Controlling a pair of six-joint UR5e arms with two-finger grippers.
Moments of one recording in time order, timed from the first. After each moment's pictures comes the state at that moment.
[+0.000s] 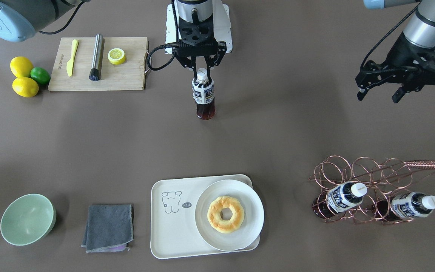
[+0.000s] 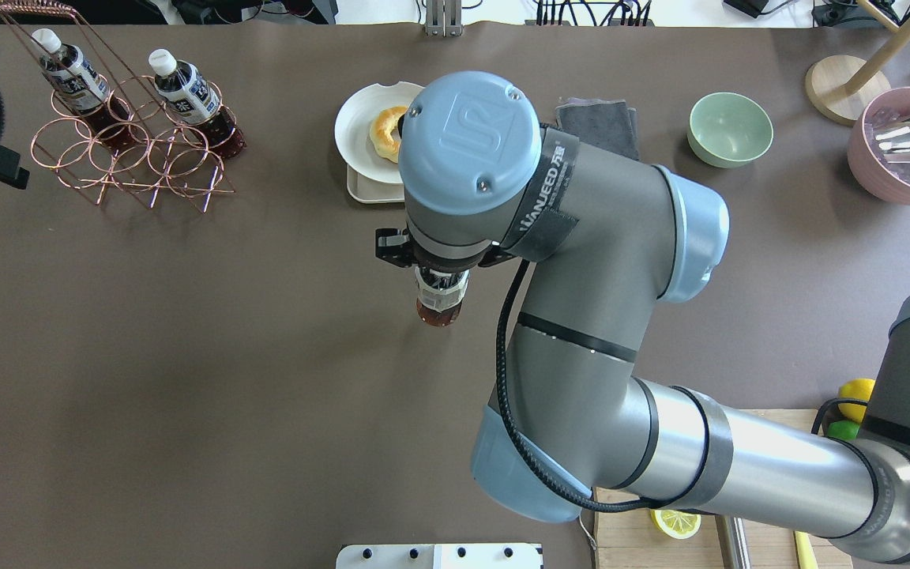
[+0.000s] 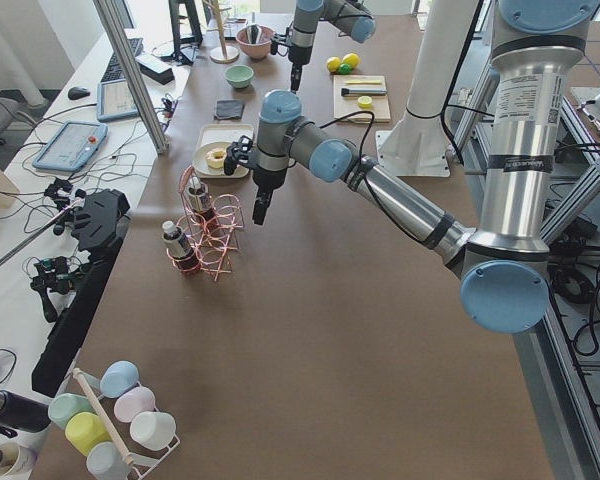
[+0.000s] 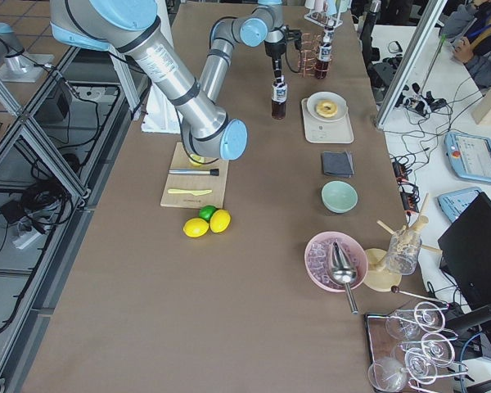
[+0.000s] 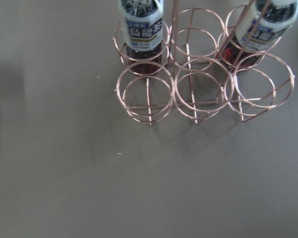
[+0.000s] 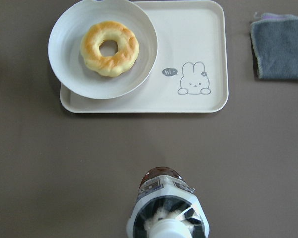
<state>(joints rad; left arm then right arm) -1.29 -1.56 -2.12 -1.54 -2.22 -0.38 0.64 -0.68 1.82 -1.92 1.84 1.09</state>
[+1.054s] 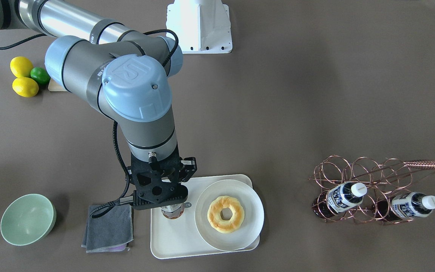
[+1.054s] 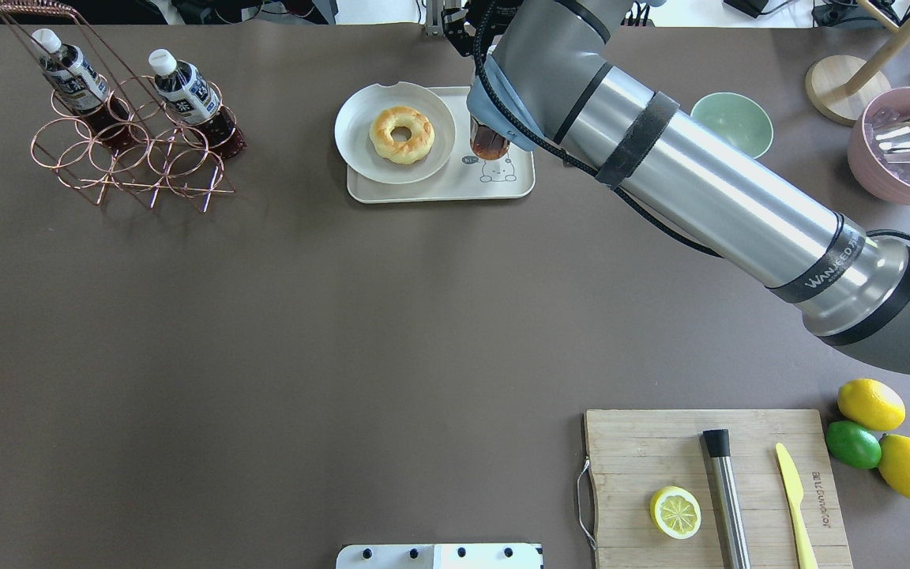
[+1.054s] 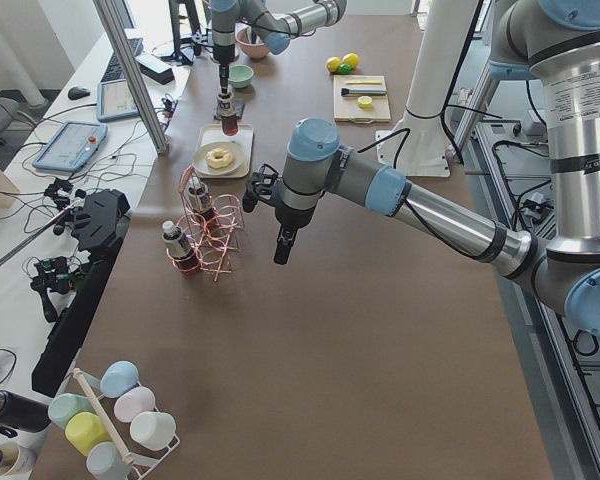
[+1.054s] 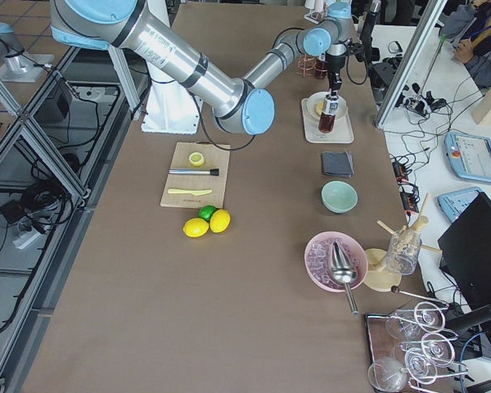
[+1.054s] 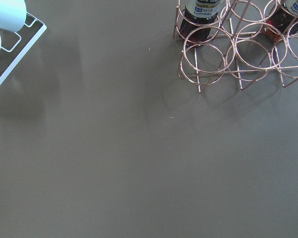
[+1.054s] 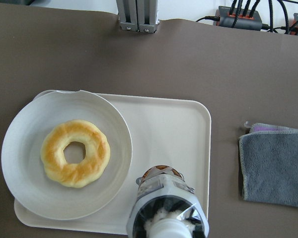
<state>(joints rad) -1.48 -1.38 -2.19 -1.54 -2.30 -0.18 0.89 -0.46 1.17 -1.62 2.00 0.78</state>
